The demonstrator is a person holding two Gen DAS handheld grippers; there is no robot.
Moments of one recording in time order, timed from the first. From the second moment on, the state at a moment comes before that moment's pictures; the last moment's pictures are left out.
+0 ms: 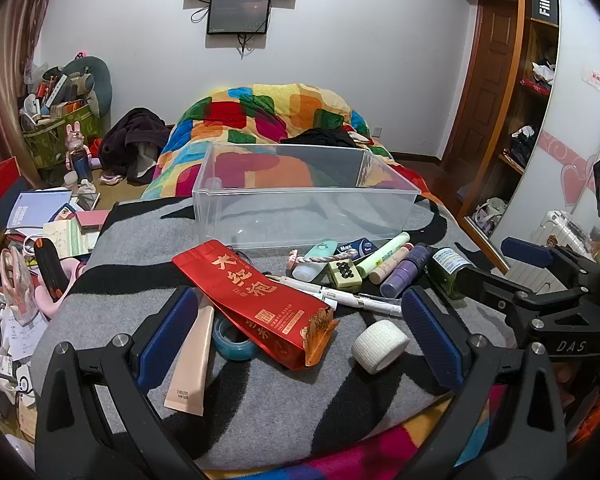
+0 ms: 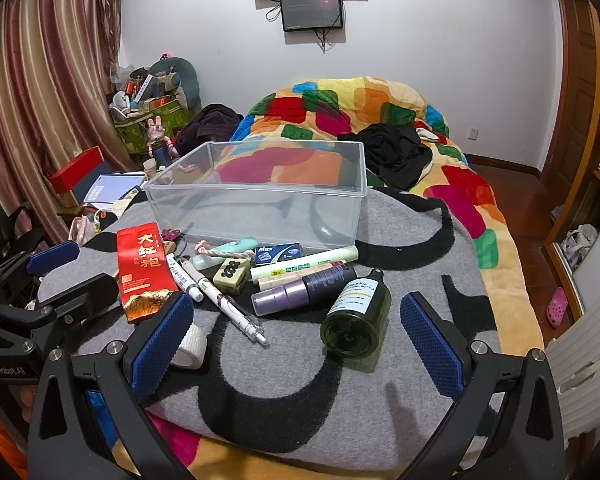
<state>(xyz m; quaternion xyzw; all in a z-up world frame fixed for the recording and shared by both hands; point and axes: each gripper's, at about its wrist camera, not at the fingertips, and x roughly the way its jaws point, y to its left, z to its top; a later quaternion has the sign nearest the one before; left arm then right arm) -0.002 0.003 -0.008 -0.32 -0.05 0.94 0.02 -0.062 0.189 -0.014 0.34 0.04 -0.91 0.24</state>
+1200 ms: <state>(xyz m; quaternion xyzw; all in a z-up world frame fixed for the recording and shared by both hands) -0.001 -0.003 -0.006 -0.33 -0.06 0.94 0.02 -0.062 0.187 -0.018 0.35 0.04 -0.90 0.24</state>
